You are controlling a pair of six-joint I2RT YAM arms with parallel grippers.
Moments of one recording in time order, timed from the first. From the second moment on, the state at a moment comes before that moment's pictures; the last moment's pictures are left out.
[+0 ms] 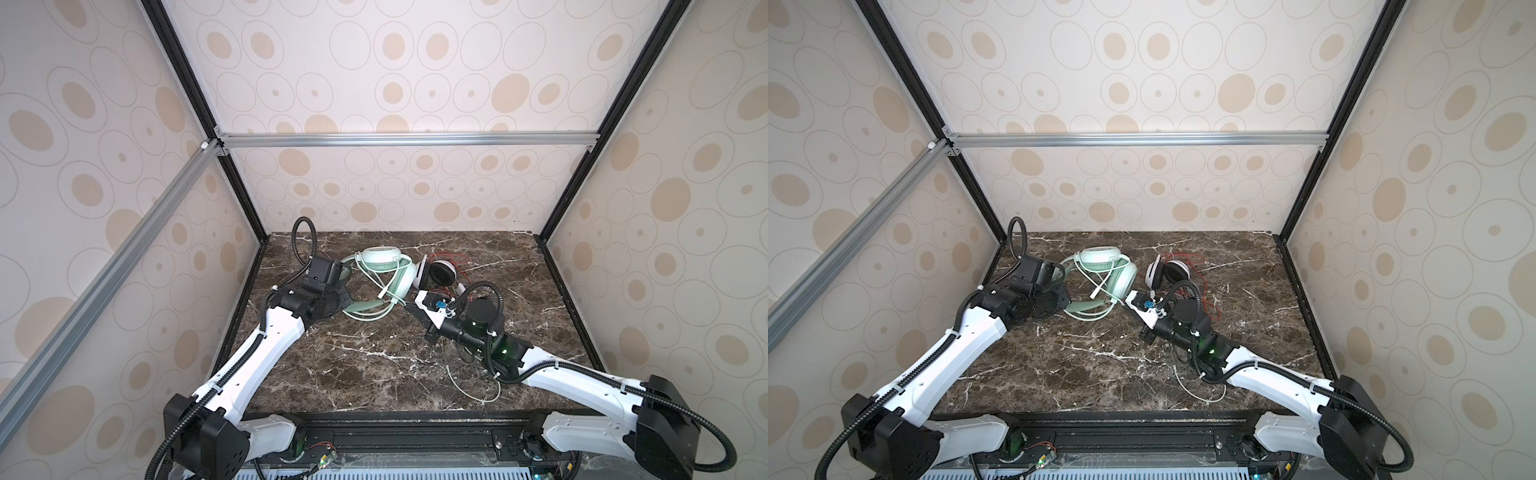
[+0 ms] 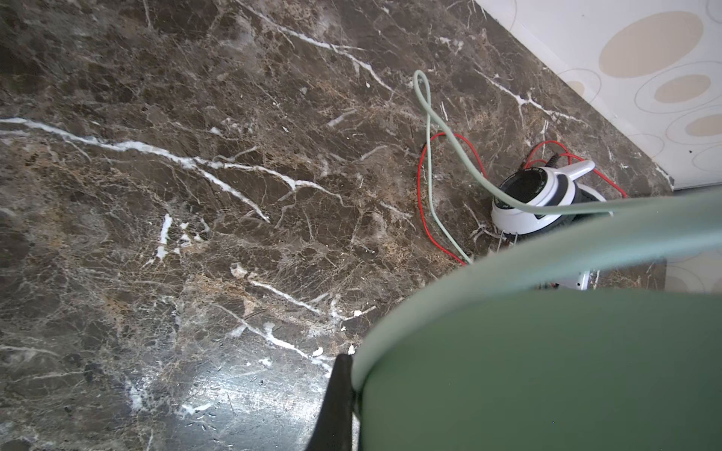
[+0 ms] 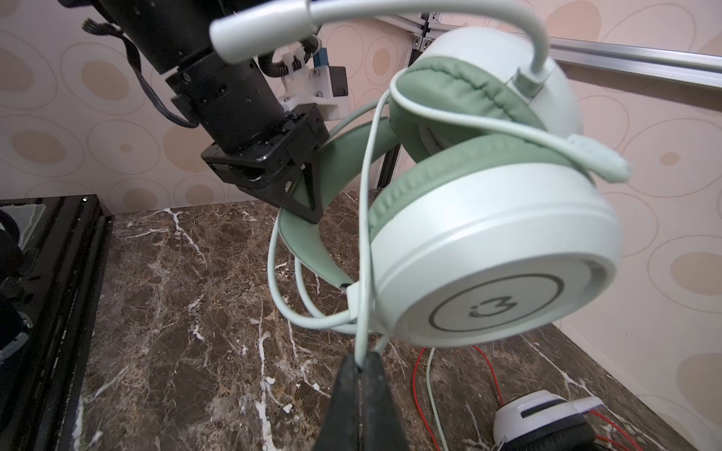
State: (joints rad) left arm -0.39 1.25 1.17 -0.84 -0.14 -0.83; right arm 0.84 1.17 0.69 0.37 -0.17 -0.24
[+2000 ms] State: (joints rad) left arm -0.37 1.47 1.76 -0.95 -0.01 -0.73; right arm 0.48 1.69 0.98 0.29 -0.54 0.16
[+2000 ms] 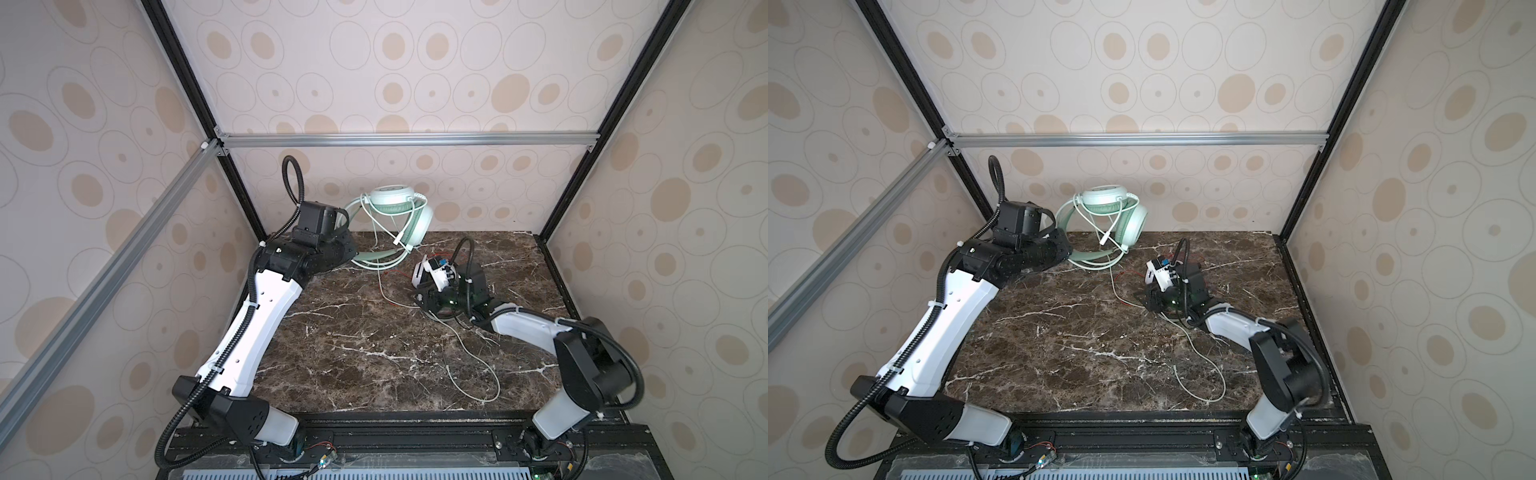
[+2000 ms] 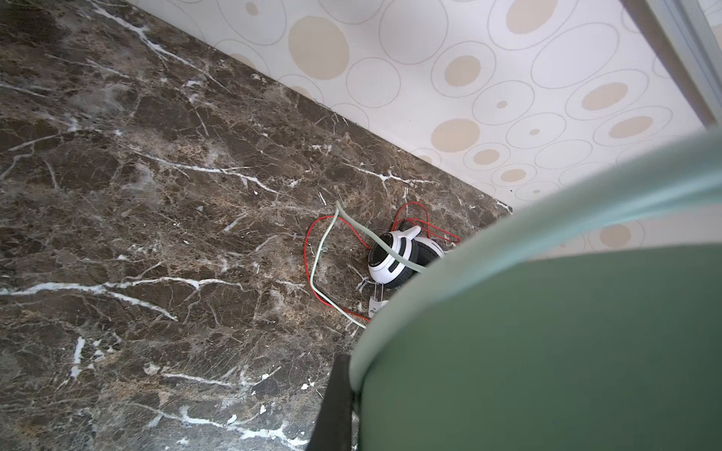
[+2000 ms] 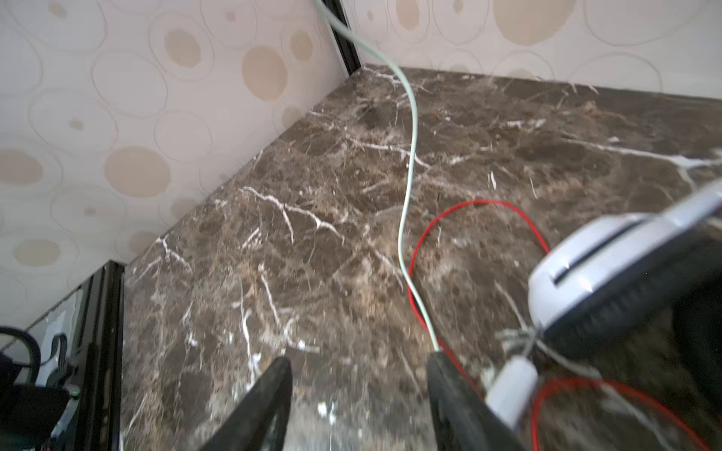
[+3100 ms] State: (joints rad) left arm -0.24 1.50 1.79 -0.88 0.01 -0.69; right arm 0.54 2.31 1.47 0.44 -0.75 0.32
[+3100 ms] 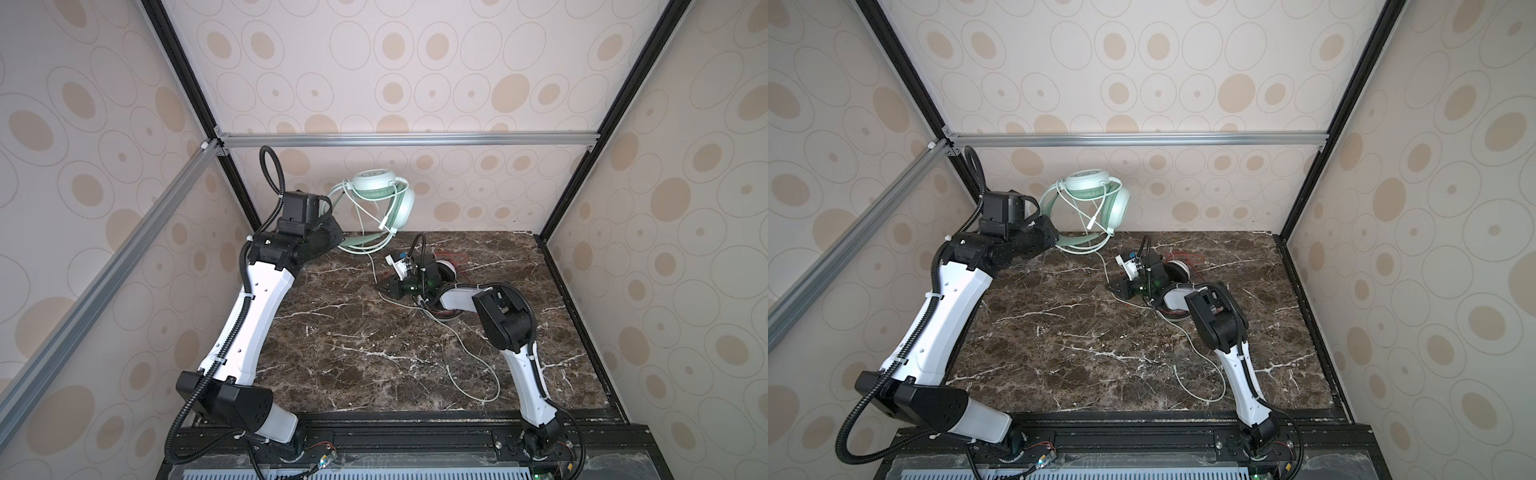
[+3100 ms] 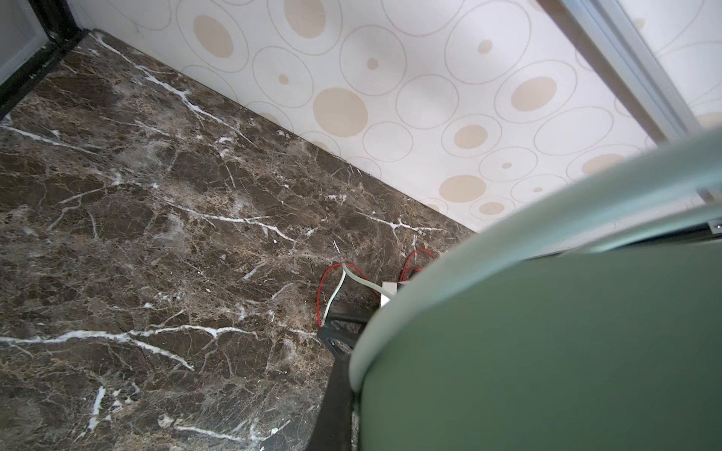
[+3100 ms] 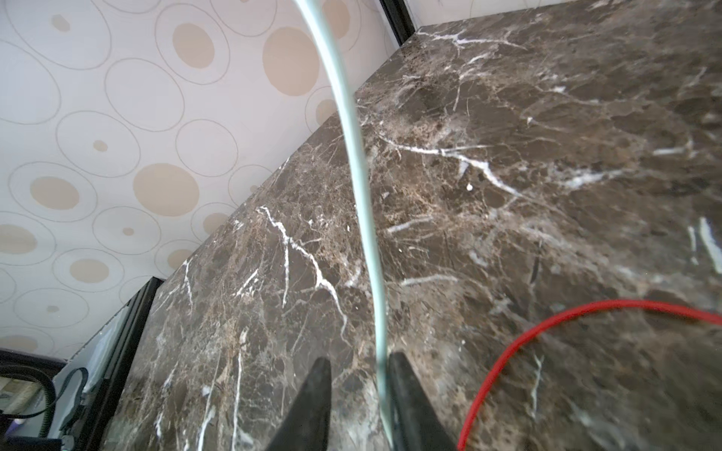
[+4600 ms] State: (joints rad) left arm -0.19 1.46 1.69 -0.78 0.12 -0.70; right arm 0.61 2.30 1.50 0.08 -0.62 0.34
